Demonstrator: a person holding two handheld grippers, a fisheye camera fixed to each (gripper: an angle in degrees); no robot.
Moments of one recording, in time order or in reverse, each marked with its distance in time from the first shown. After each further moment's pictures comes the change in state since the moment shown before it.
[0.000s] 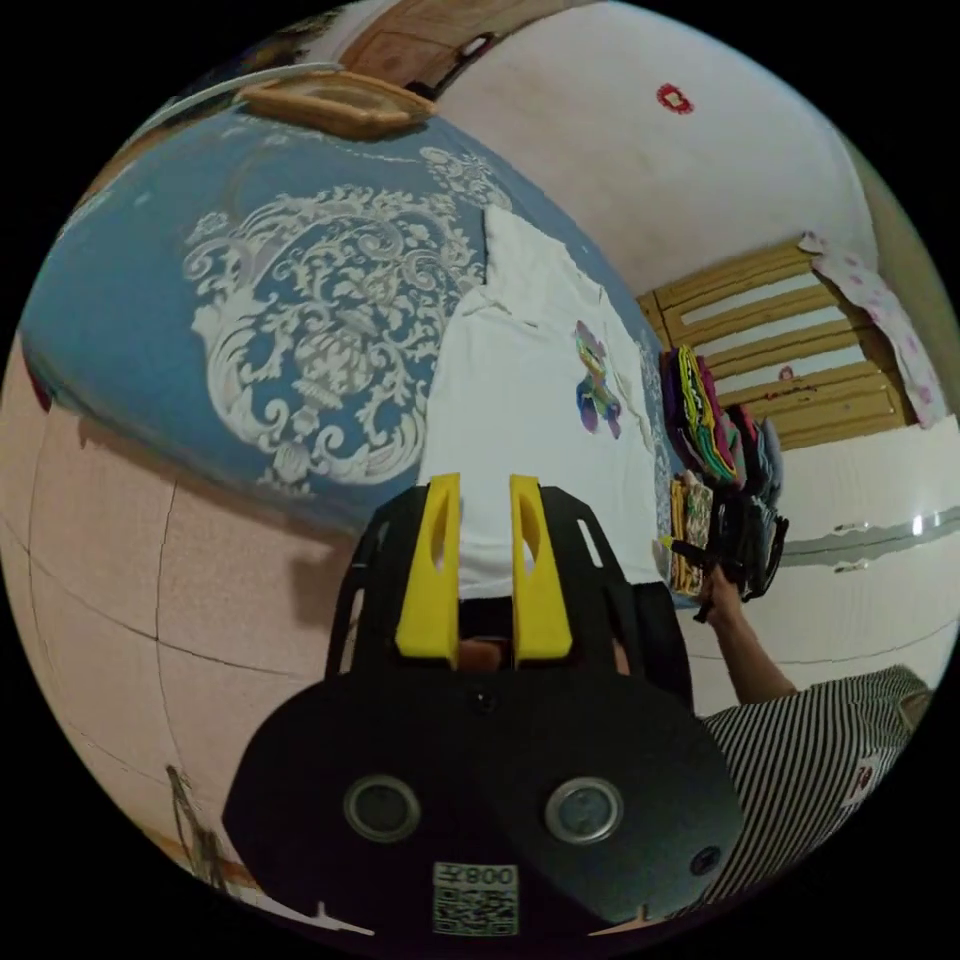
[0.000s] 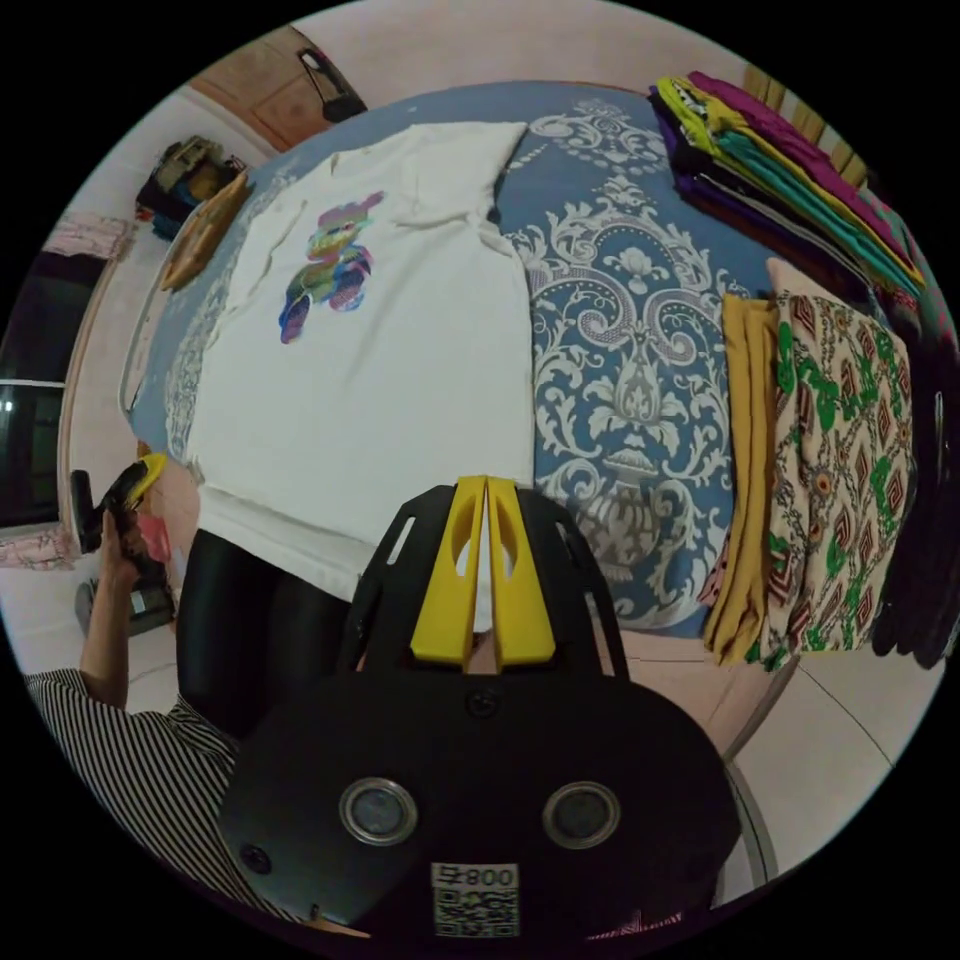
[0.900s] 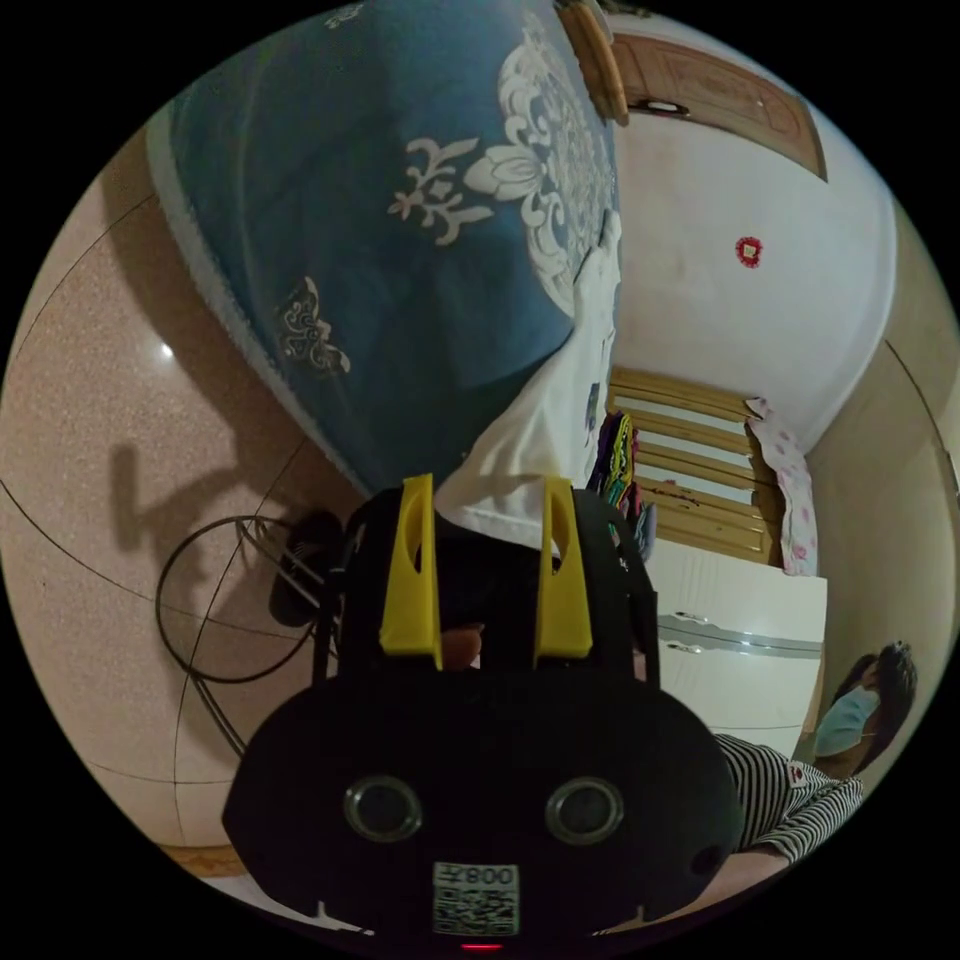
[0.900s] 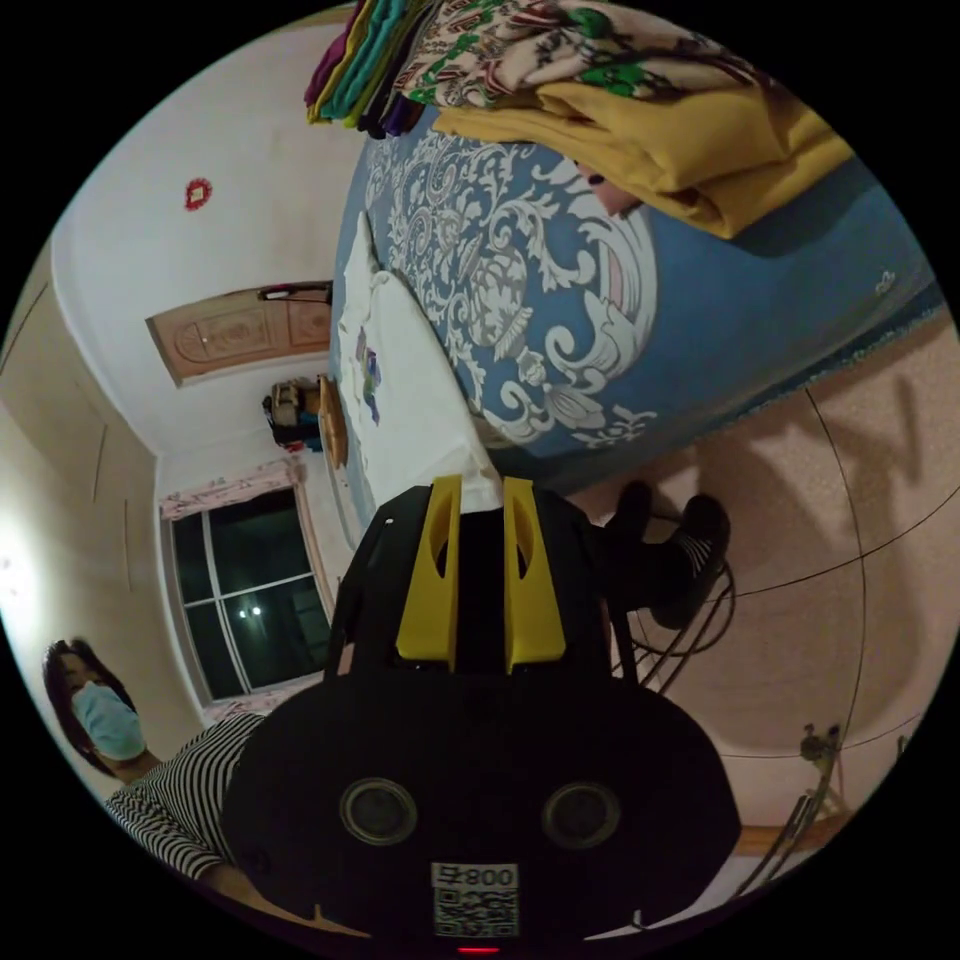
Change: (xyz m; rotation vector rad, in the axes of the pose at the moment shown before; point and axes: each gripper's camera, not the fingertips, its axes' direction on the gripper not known) left arm -0.158 0.175 -0.055 -0.015 0.479 -0.390; right arm 0.286 0.350 -0.013 0.136 -0.829 0.540
